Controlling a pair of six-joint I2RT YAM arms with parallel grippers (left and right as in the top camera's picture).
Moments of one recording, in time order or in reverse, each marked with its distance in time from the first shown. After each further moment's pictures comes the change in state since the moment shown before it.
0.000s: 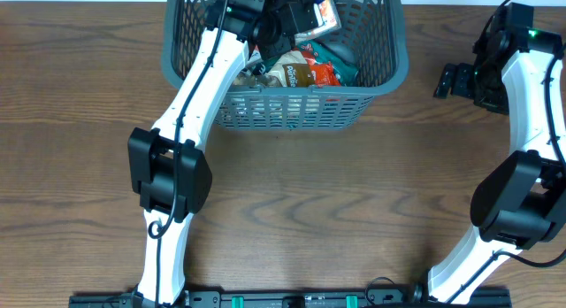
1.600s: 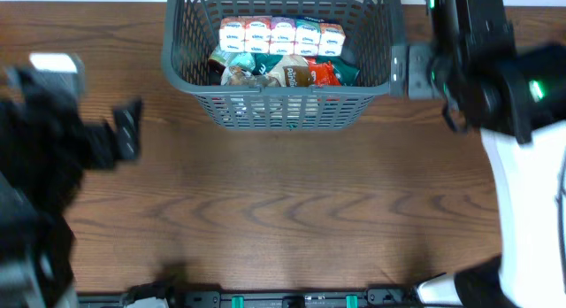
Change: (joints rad) left arm 0.516 -1.292 -0.705 -0.246 -0.052 -0.757; right arm 0.610 -0.383 0.444 -0.388 0.353 0.157
